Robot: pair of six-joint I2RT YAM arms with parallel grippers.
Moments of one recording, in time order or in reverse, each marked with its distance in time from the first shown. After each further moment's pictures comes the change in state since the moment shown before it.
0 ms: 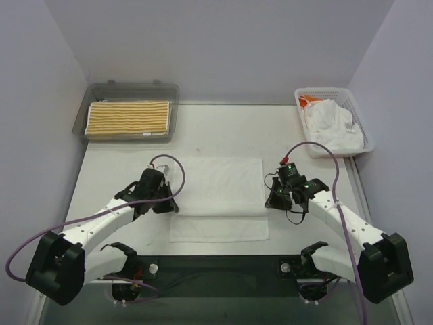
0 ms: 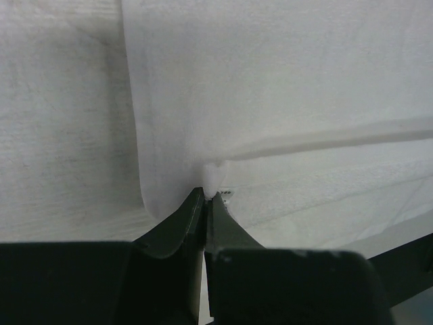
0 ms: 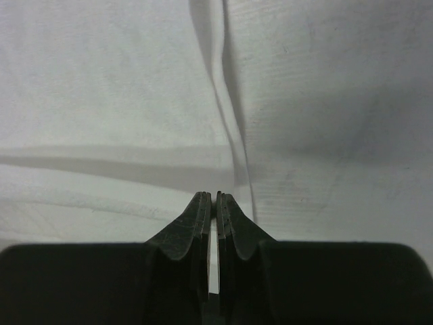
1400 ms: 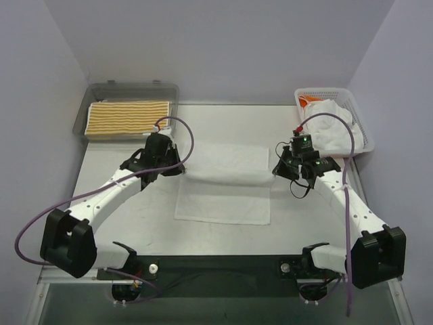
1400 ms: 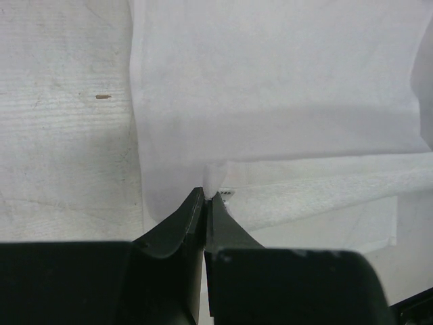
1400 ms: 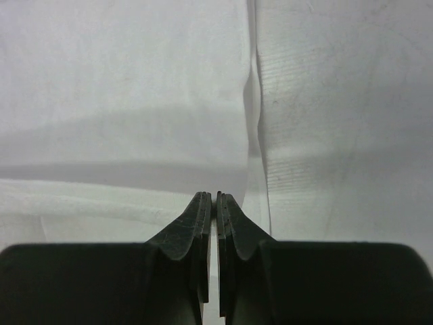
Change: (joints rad) left arm 0.010 0.250 0.410 0.024 -0.111 0.092; right arm -0.172 0.160 0.281 0.046 0.012 -0.095
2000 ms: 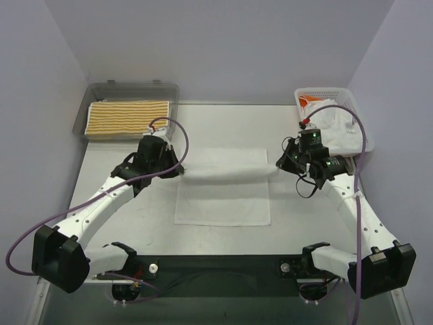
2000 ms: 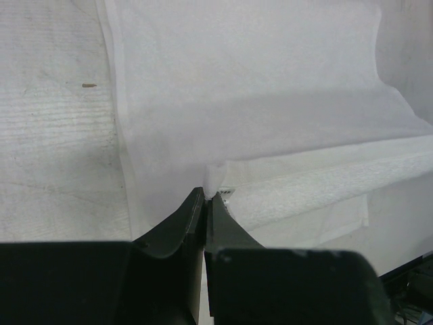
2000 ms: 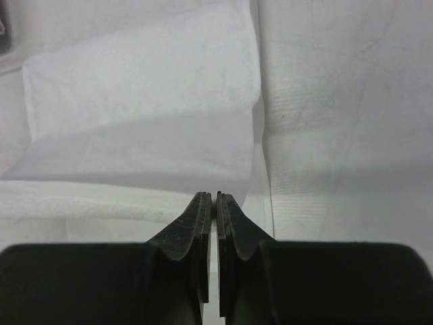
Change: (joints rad) left arm -0.002 -0.148 -0.041 -0.029 0.044 -0.026; right arm 0.001 -0.112 0.086 -0.098 0.011 -0.039
